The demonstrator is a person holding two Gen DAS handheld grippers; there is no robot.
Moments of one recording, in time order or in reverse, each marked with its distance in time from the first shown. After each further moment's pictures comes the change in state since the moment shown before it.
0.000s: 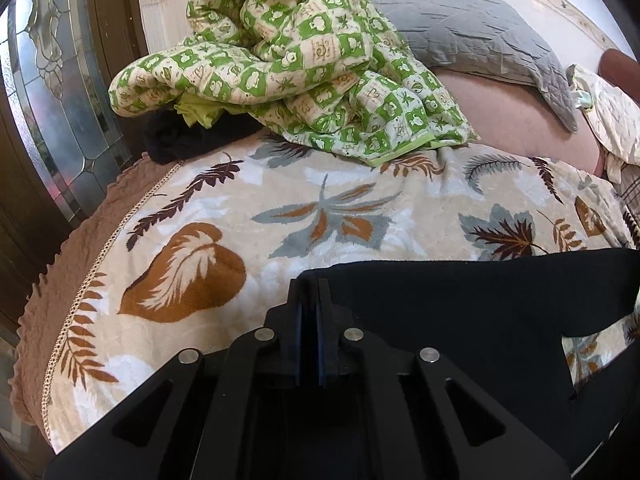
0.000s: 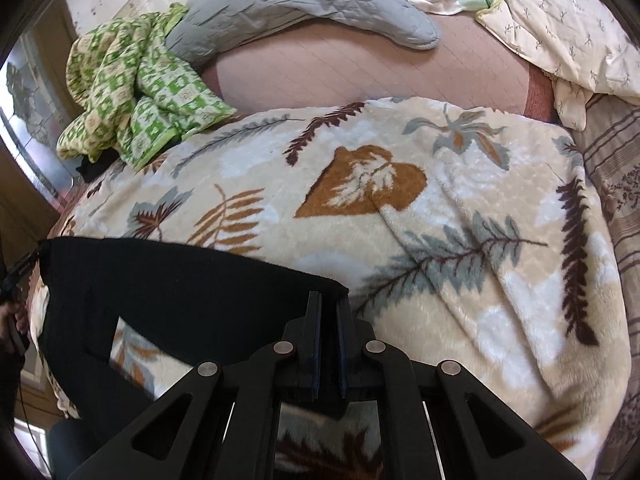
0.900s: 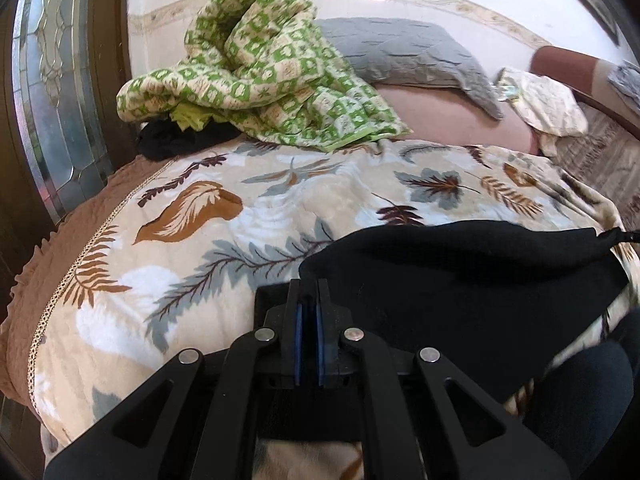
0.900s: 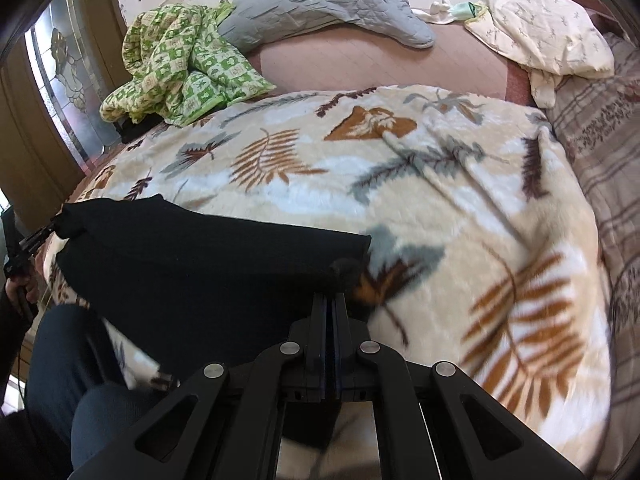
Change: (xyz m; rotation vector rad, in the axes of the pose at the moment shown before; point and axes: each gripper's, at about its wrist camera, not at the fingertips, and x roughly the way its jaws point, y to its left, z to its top) left arm -0.089 0.030 -0.124 0.082 -0.165 -0.168; right arm -0.083 0.004 -0.144 -0.071 -0.054 0.042
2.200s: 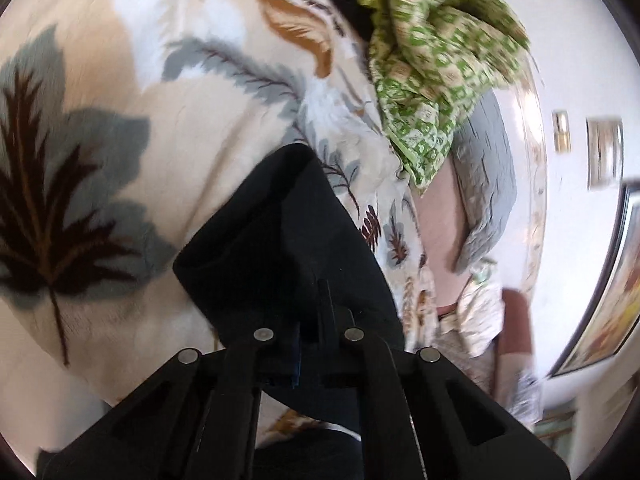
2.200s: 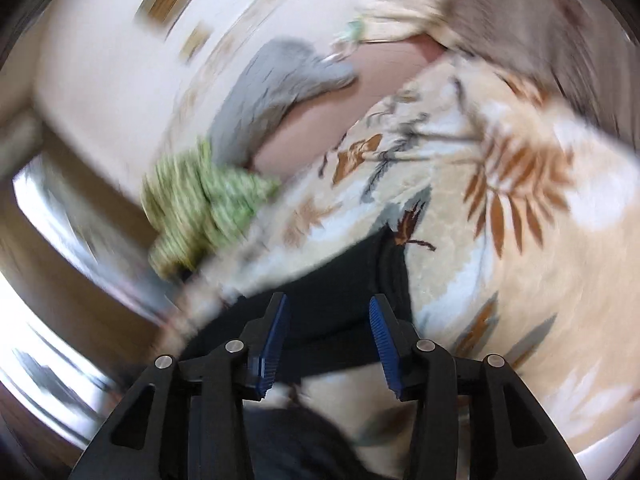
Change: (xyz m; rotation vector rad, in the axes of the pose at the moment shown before) left arm 0.016 0.057 -0.052 -1.109 0.274 -0.343; right arm -0.065 -0.036 -0.090 0.645 -0.319 0.335
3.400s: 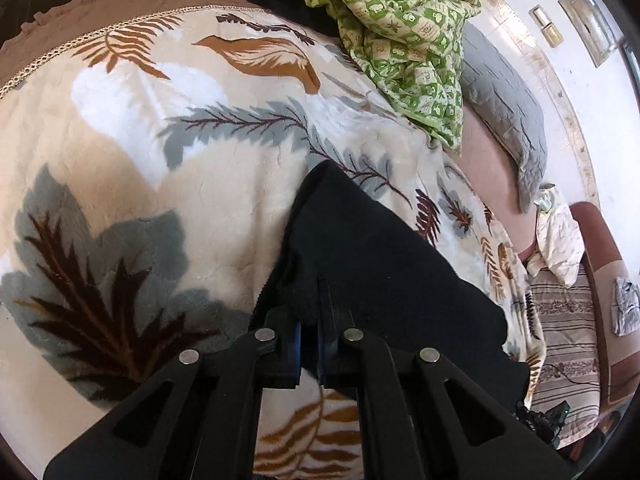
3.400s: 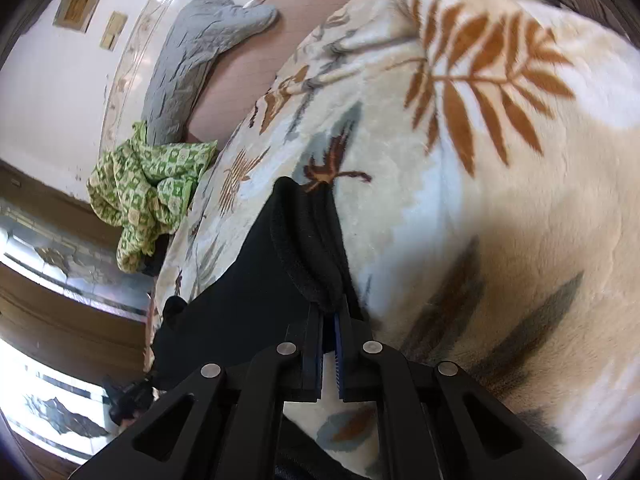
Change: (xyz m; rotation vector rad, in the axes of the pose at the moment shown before) left arm 0.005 -0.001 0.013 0.392 -0.063 0.235; right arm 0.062 -0.042 -0.006 0.119 0.199 -0.165
